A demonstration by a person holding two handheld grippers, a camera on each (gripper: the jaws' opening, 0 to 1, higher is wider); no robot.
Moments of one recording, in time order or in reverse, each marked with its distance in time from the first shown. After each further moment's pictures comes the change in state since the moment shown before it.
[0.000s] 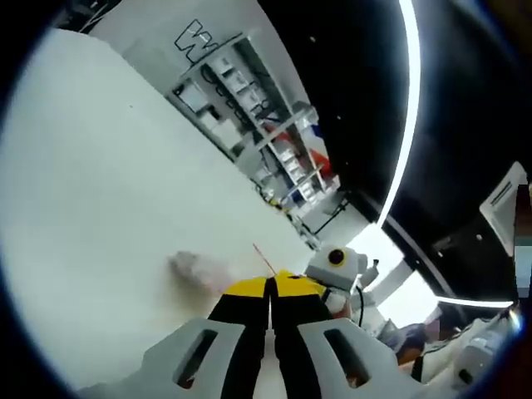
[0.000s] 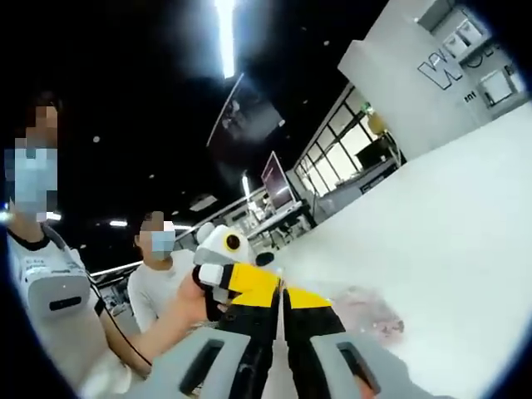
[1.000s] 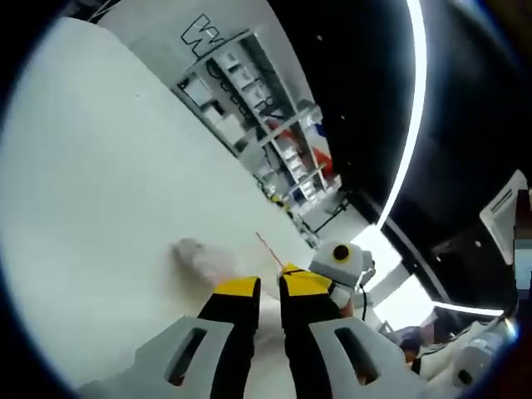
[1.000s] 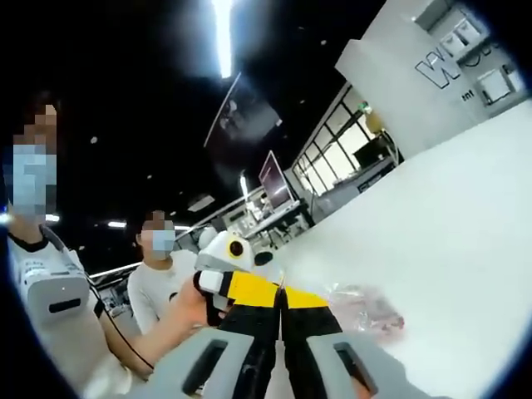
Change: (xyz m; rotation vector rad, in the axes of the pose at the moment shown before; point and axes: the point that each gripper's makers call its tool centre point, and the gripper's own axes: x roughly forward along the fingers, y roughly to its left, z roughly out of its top) left arm 0.001 0.008 -0.011 -0.041 0.010 0.003; right arm 0.001 0.001 -0.002 0.014 -0.004 -0.011
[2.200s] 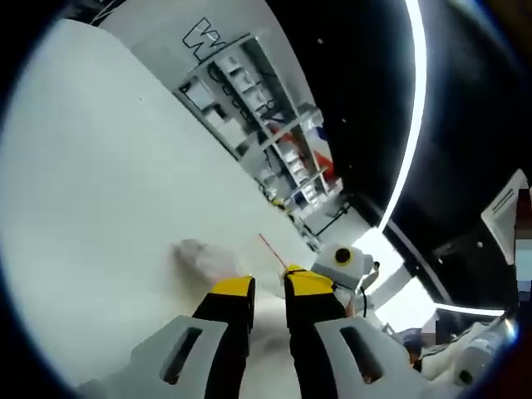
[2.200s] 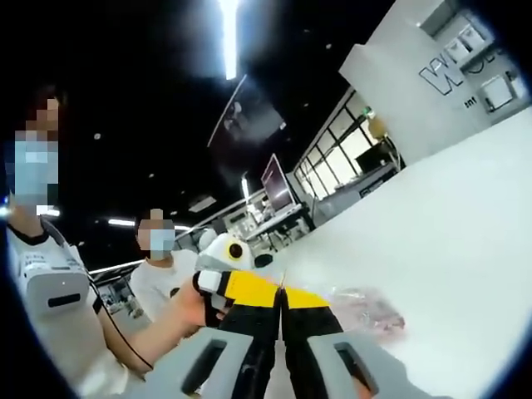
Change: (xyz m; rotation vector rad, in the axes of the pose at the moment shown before) left arm -0.001 0.000 0.001 0.001 -0.022 0.005; right arm -0.004 0.001 0.002 -0.031 -0.016 0.008
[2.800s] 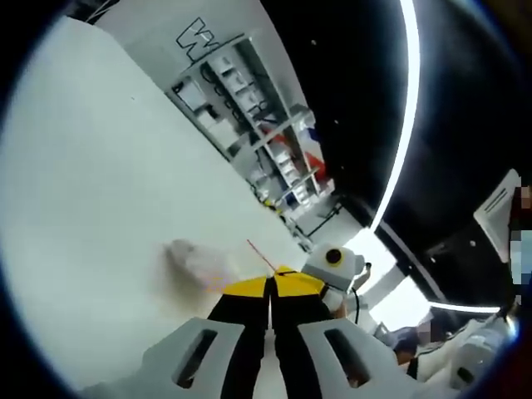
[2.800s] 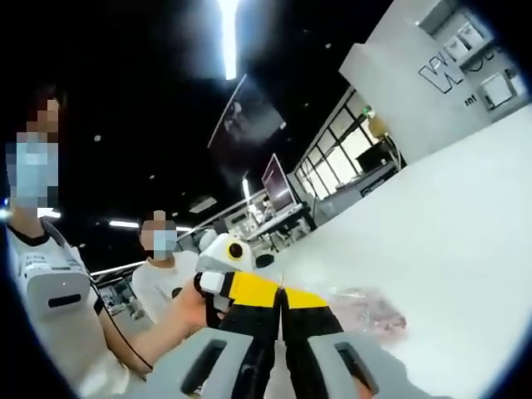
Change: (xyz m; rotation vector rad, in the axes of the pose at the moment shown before) left arm -0.001 -0.006 0.000 0.005 -0.007 -0.037; right arm 0.002 0.000 -0.001 0.010 -0.003 0.004
